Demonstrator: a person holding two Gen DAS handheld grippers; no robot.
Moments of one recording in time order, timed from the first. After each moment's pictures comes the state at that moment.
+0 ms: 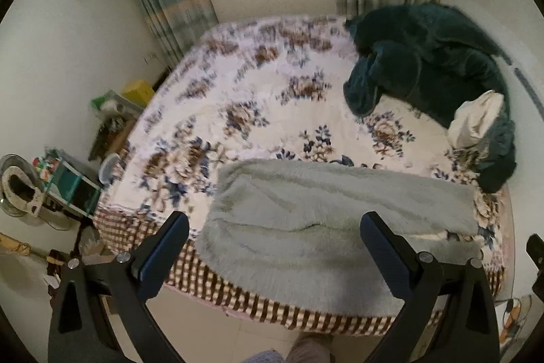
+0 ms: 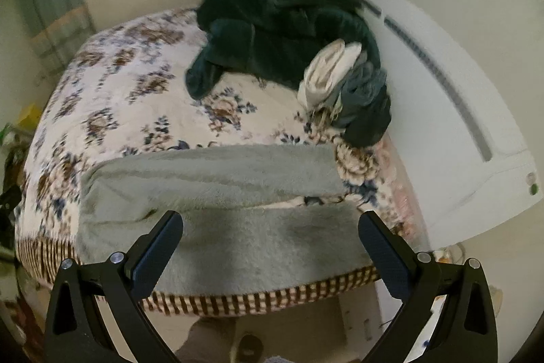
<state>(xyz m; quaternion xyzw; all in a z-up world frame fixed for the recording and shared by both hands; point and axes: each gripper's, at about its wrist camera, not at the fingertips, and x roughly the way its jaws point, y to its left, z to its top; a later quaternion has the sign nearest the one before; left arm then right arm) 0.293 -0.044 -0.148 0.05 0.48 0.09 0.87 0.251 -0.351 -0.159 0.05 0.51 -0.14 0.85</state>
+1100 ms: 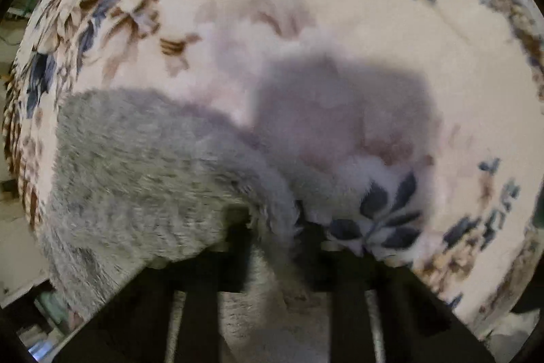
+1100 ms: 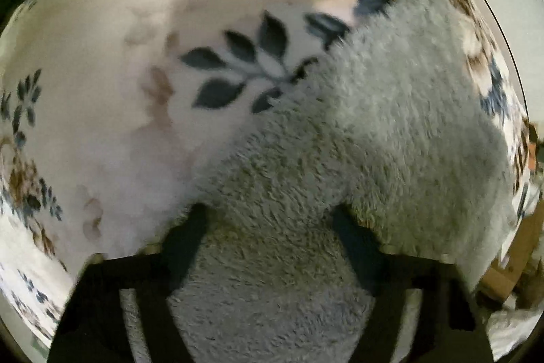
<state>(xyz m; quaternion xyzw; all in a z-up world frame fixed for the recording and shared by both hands) 0.604 0.108 -0.552 -0.26 0.69 0.27 0.62 0.596 -0.553 -0.685 0.31 0.68 -0.36 0.57</state>
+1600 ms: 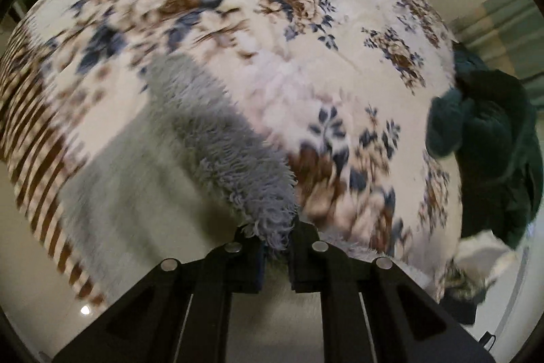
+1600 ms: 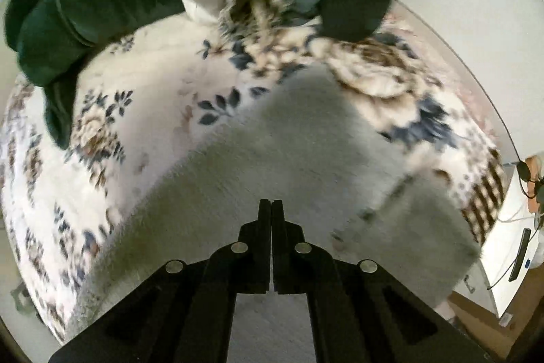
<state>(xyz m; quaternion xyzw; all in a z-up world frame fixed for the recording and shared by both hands) 0.364 0.089 -0.357 -0.34 0.56 0.15 0.74 0.464 -0.560 -0.522 0.29 0.57 -0.29 0.71</state>
